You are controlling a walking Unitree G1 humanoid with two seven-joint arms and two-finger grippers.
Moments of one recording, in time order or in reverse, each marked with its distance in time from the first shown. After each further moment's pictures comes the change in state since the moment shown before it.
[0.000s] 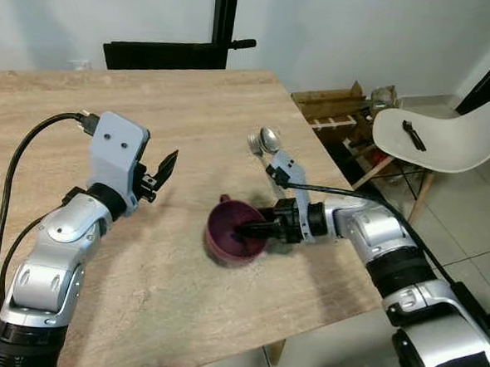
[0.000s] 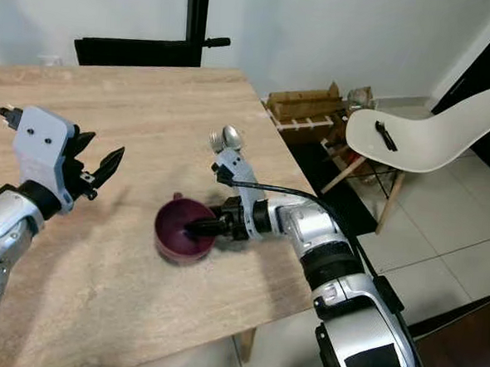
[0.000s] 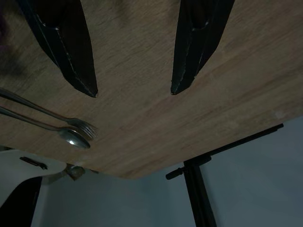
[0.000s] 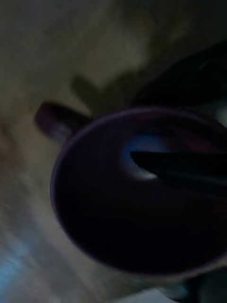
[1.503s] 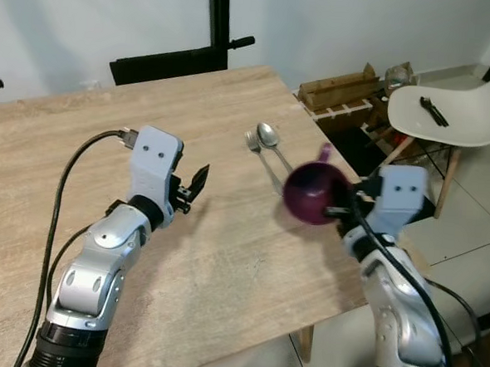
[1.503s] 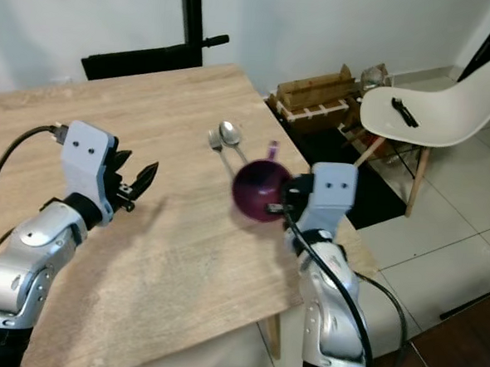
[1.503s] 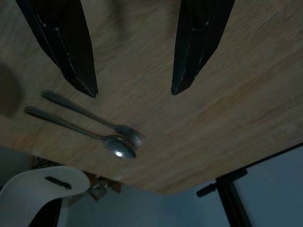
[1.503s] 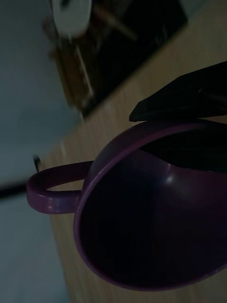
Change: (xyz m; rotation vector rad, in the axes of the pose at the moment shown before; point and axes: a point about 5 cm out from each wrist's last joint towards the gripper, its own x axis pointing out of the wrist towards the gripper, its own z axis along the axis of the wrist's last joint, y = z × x) left arm 0.016 -0.041 -0.014 -0.140 0.067 -0.057; right arm -0.077 0.040 -0.032 0.084 -0.747 -1.255
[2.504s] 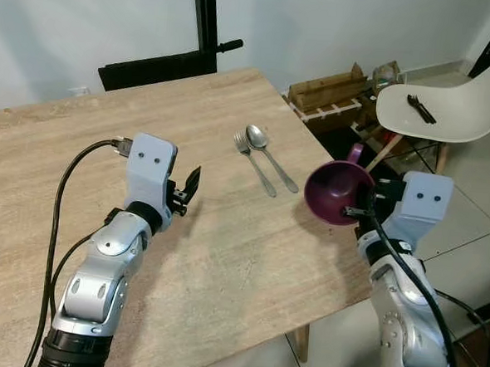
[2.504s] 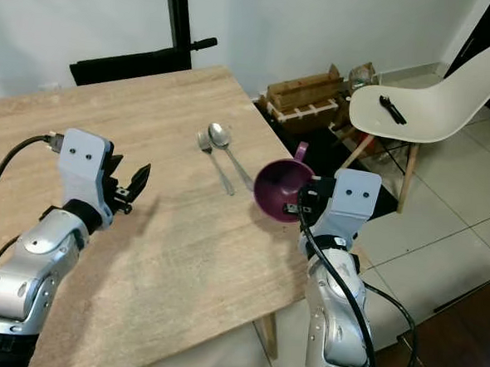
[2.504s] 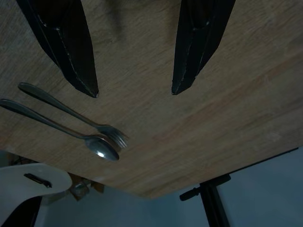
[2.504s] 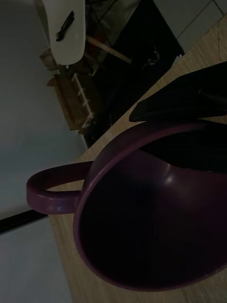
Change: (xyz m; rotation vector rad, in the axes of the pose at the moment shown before) left arm -0.002 0.002 -0.010 -0.020 0.007 0.110; right arm -0.003 -0.003 -0.003 0.022 -0.005 -0.075
